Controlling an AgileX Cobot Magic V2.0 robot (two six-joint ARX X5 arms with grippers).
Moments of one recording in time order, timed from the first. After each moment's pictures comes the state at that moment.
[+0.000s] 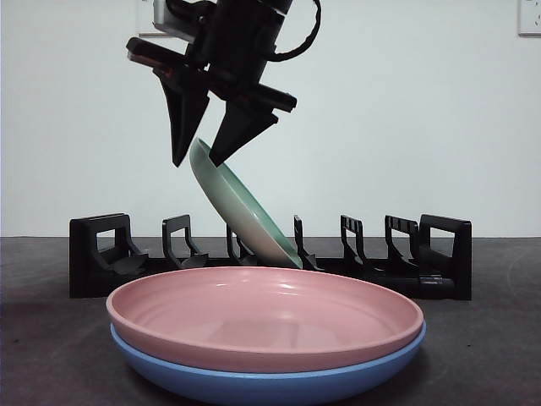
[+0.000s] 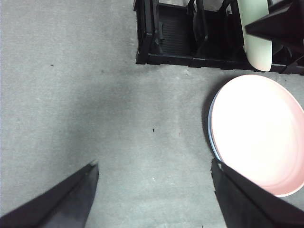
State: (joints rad) left arm -0.43 0.61 0.95 -1.16 -0.05 -0.43; right arm 0.82 1.92 1.71 -0.73 -0.05 0.16
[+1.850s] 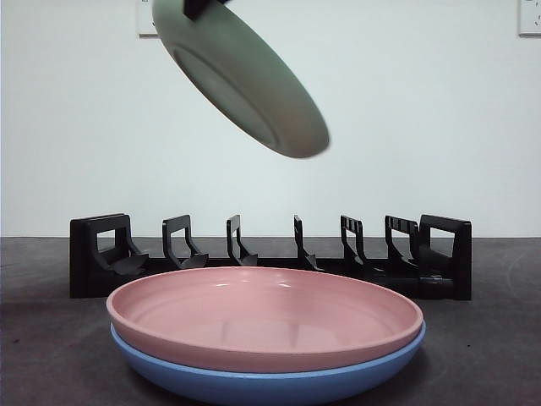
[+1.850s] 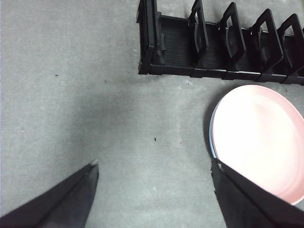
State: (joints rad) left arm -0.43 0.61 0.95 -1.13 -0.07 -0.43; right arm 1.03 1.47 1.45 -0.78 0.07 -0.10
